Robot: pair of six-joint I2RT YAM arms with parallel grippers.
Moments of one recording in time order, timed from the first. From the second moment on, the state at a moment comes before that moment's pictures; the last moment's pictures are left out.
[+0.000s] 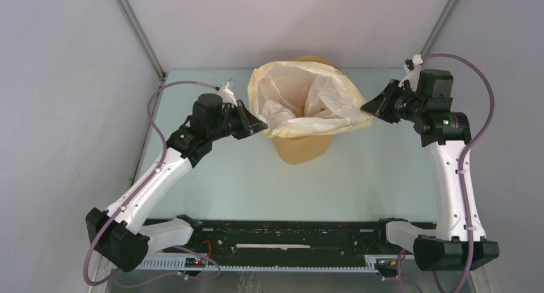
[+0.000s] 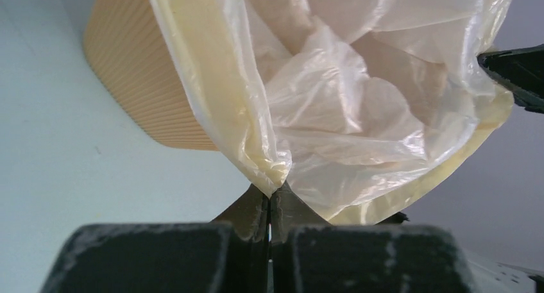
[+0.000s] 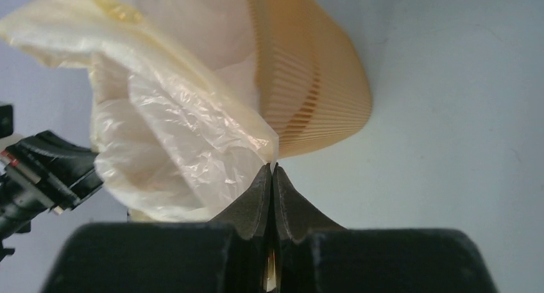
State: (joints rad) left arm -0.50 1.14 1.08 -0.35 0.30 -0.75; right arm -0.01 1.16 1.46 -0.87 -0.45 0.48
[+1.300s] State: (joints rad) left arm -0.34 1.01 1.12 -0.50 0.27 -0.58; right arm -0.11 1.21 1.52 -0.74 -0.56 0.40
